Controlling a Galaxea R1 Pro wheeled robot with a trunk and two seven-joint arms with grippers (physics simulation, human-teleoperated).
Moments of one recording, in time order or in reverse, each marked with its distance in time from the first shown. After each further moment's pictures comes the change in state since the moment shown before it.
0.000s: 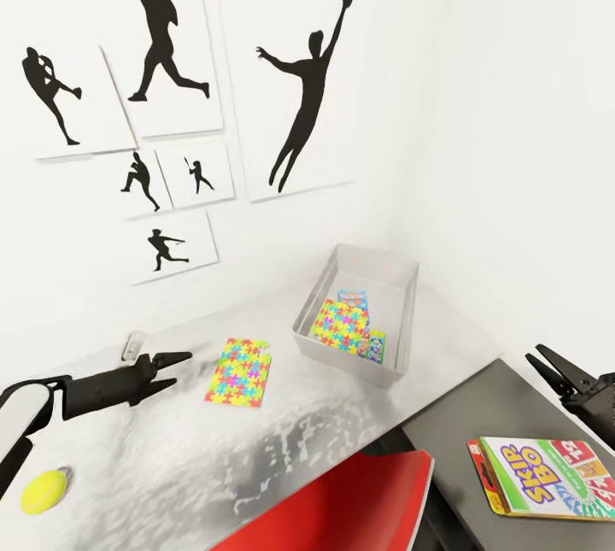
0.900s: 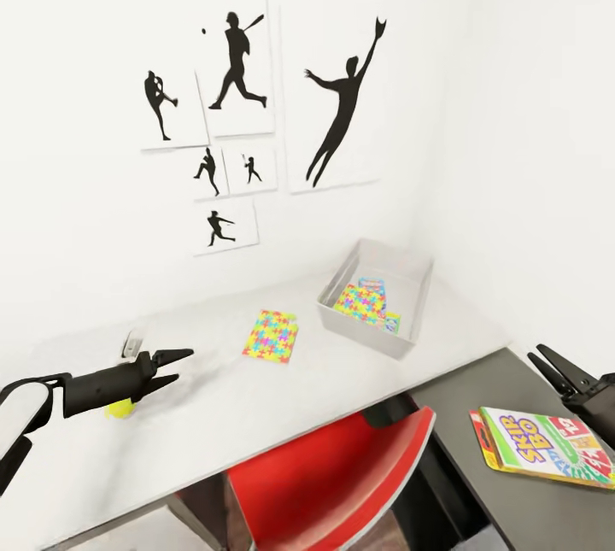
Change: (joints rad) left arm 0.002 0.003 -0.002 -0.025 0.002 0.000 -0.028; right arm 0.000 0.000 0.000 0.003 0.001 -0.030 0.001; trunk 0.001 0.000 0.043
